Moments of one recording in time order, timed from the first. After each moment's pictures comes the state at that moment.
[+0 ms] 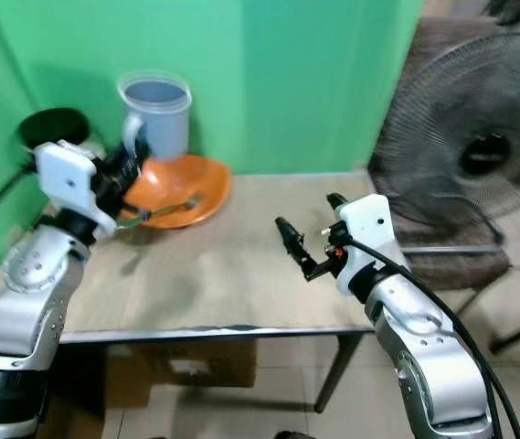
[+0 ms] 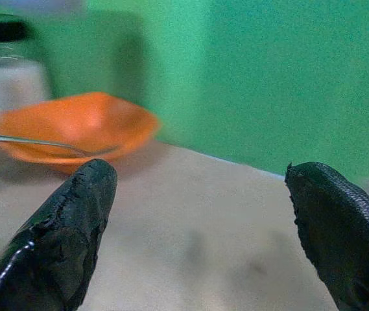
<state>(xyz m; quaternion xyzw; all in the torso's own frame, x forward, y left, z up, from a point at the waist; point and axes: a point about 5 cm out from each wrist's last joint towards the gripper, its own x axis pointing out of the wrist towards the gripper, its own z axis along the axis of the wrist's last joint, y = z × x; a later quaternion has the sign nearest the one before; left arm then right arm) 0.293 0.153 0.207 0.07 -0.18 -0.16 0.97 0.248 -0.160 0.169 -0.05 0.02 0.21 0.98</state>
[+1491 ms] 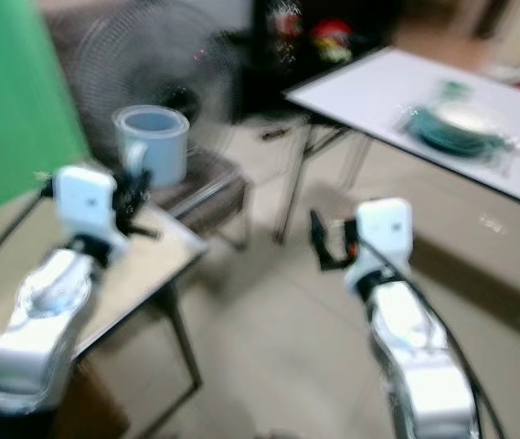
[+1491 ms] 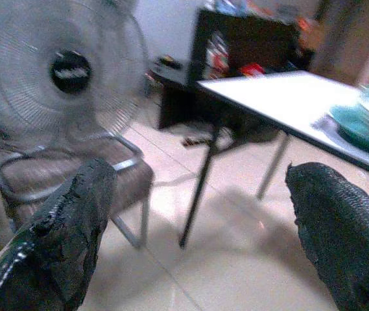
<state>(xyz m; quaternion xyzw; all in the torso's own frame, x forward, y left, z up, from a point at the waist) 0.274 0.147 0.179 0.08 -0.08 -0.09 0.99 0.241 -0.162 0.164 -0.05 0.04 0.06 1.00</state>
